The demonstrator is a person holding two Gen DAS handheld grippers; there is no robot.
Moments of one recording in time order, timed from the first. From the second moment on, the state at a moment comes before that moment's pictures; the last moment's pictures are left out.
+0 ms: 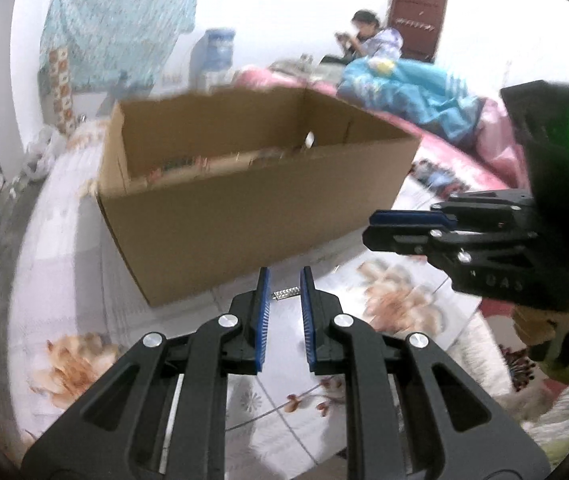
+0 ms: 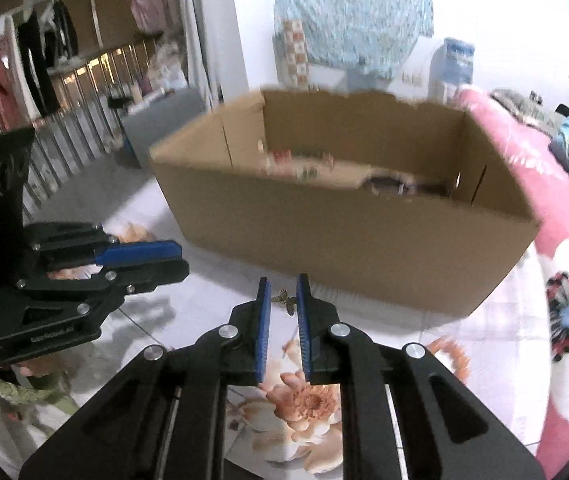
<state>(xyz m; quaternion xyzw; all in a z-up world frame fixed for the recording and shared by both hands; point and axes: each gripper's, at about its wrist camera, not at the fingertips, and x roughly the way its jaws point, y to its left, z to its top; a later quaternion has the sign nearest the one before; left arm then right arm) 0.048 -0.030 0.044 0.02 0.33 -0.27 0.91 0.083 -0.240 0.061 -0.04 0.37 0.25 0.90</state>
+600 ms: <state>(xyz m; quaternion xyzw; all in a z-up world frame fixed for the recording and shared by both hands) 0.223 -0.023 0.055 -0.07 0.50 -0.27 0.82 0.266 -0.234 0.069 0.03 0.54 0.29 0.79</state>
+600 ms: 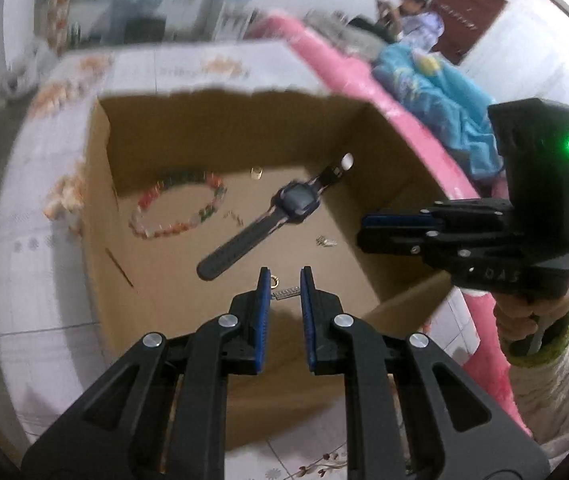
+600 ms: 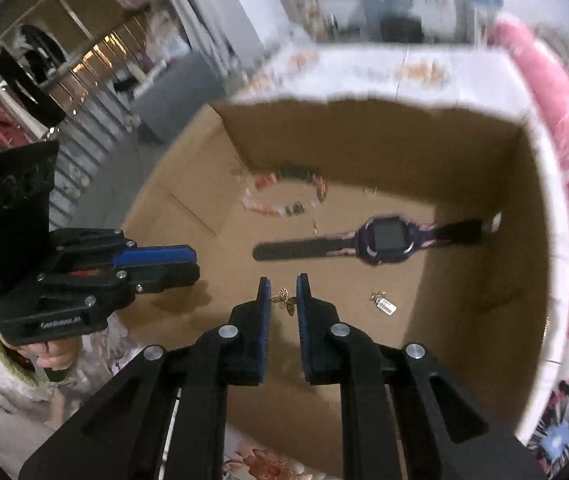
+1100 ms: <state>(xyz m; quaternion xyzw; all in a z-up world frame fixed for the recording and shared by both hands) 0.229 -0.038 0.060 0.00 0.49 -0.22 0.84 0.278 -0.242 0.059 0.02 0.55 0.26 0.79</state>
